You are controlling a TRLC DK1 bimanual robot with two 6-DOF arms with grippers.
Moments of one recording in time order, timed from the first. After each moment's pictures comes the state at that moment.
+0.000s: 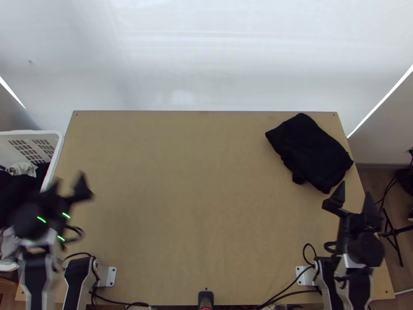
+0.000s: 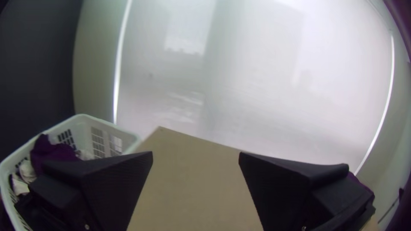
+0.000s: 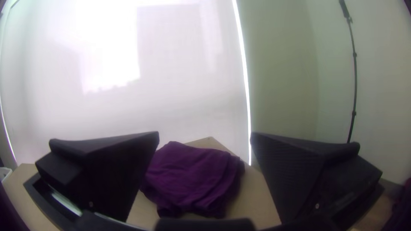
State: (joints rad) left arm 0.25 0.41 0.58 -0.32 0.03 -0.19; right arm -0.03 0.03 0.25 -0.15 0.35 0.14
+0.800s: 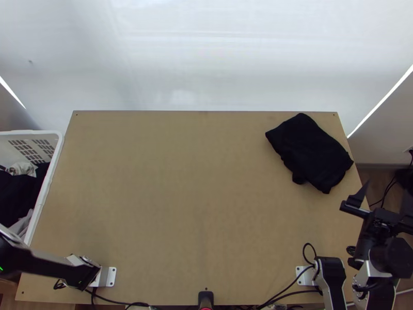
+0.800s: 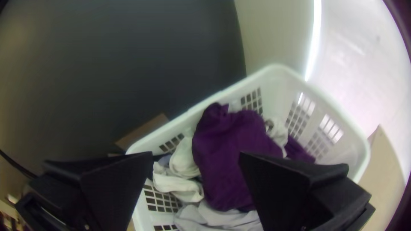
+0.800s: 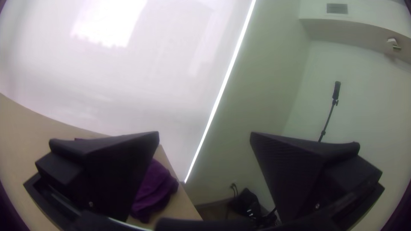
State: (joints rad) left arm 1.05 1.68 1.46 -0.42 -0.29 0.16; right arm -0.06 0.14 0.53 -0.27 0.44 -0.37
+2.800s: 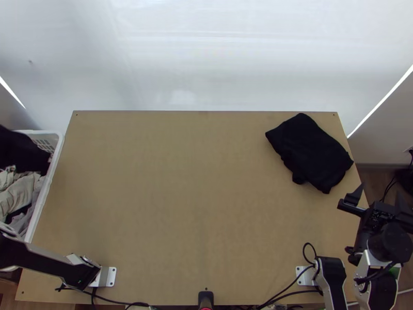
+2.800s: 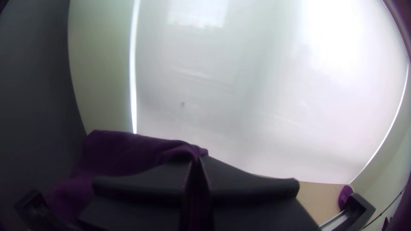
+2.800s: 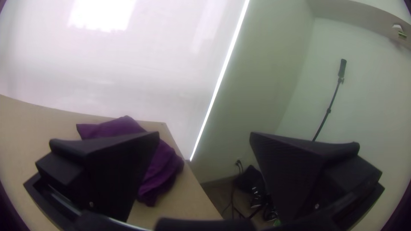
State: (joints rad) left arm 1.00 1.71 2.21 -1.01 0.72 0.24; right arm -0.10 0.22 0.56 -0.39 0.44 -0.27
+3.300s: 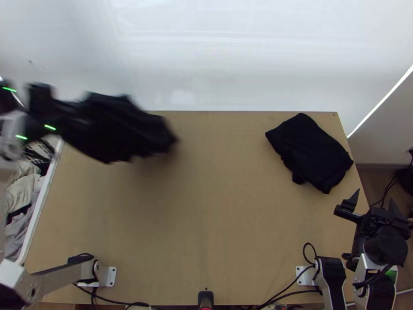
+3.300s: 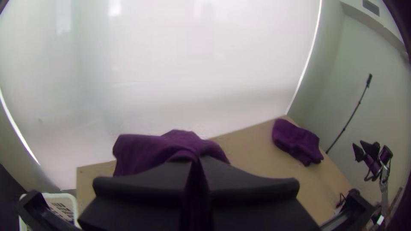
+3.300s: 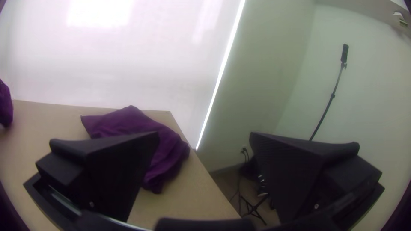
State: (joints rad) left arm 0.10 1.31 1.70 -0.84 0.46 0.15; right arm -0.09 0.16 0.54 -0.50 0.44 -0.19
